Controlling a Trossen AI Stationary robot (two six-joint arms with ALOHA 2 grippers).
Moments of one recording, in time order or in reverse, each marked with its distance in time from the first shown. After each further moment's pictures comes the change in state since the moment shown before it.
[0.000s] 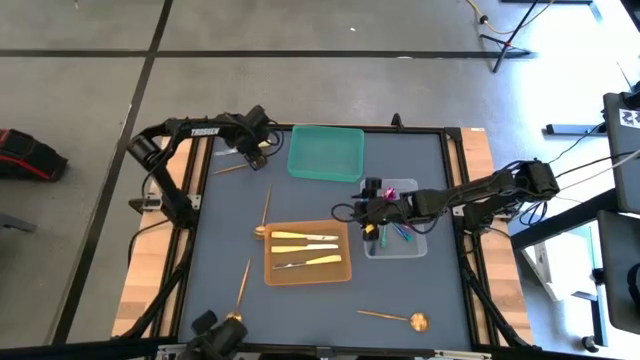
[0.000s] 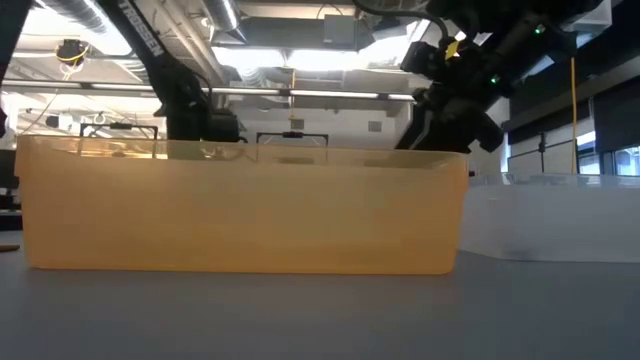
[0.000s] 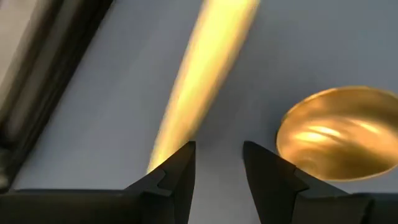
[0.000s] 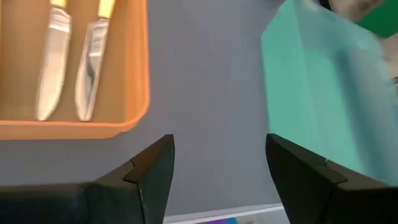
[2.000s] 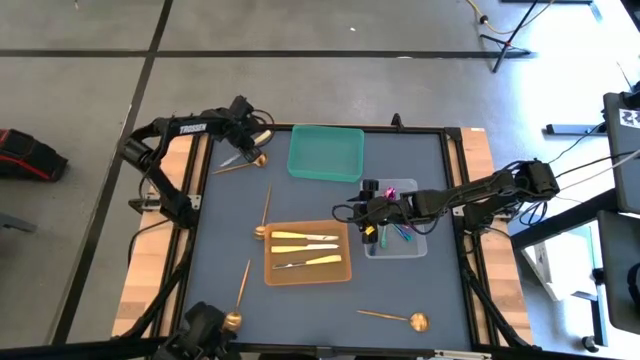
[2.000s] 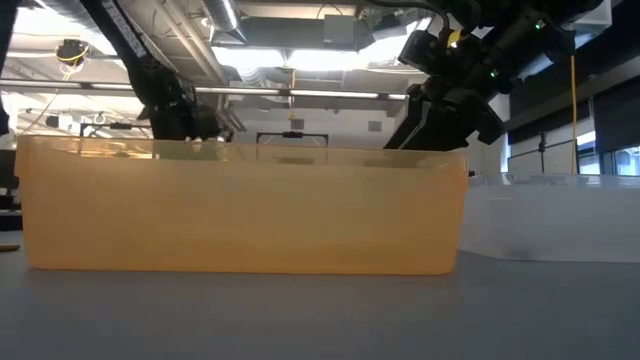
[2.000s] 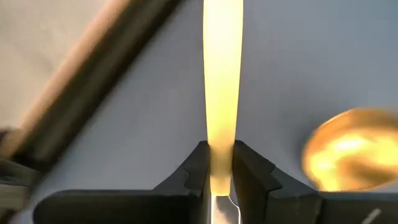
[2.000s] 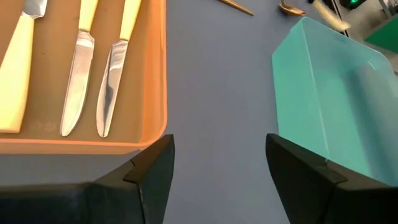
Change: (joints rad) left arm 0.146 -0.078 -0.055 0.127 0.190 0.097; right arm 0.000 0.000 0.000 0.051 -0.052 -0.025
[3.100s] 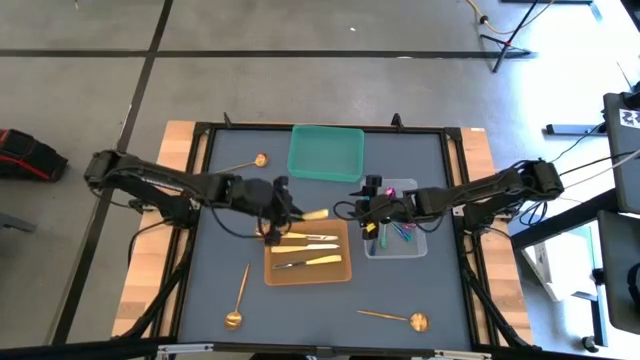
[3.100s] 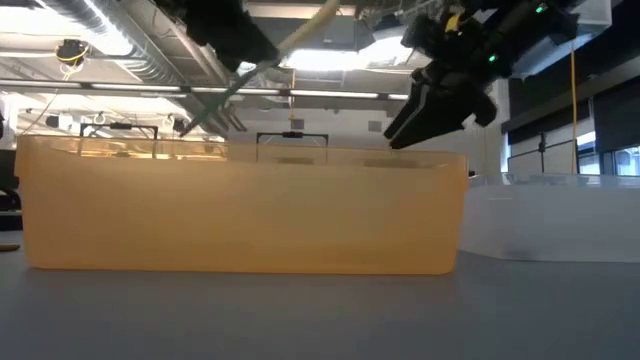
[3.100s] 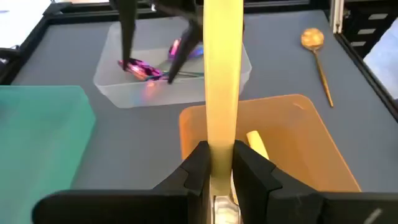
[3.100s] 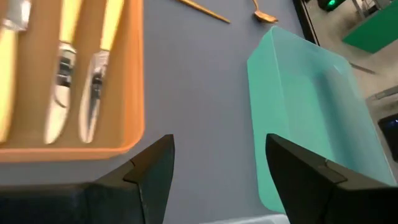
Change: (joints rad) left arm -1.143 -0.360 0.005 0.257 -0.095 -0.360; right arm 0.021 -0.047 0.039 -0.072 0.071 0.004
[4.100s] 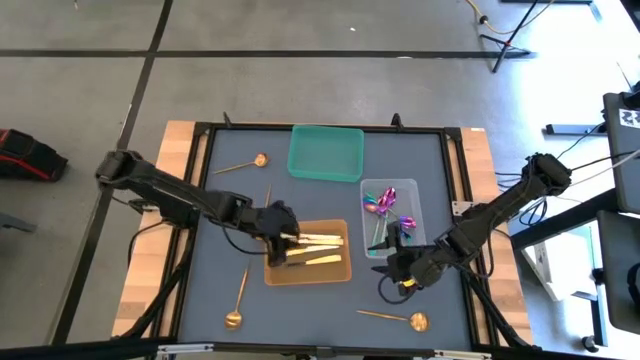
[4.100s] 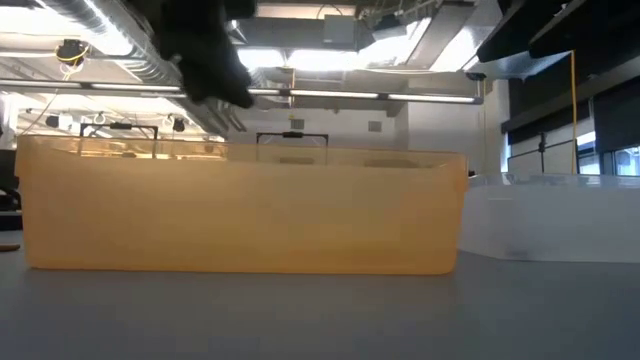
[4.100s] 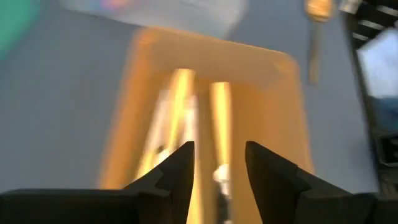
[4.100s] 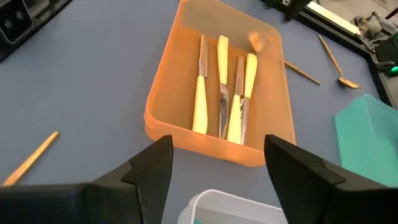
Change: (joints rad) left arm -0.137 0.097 0.000 -0.093 -0.048 -0.420; right arm 0.517 -0.119 0.000 -0.129 0.131 0.224
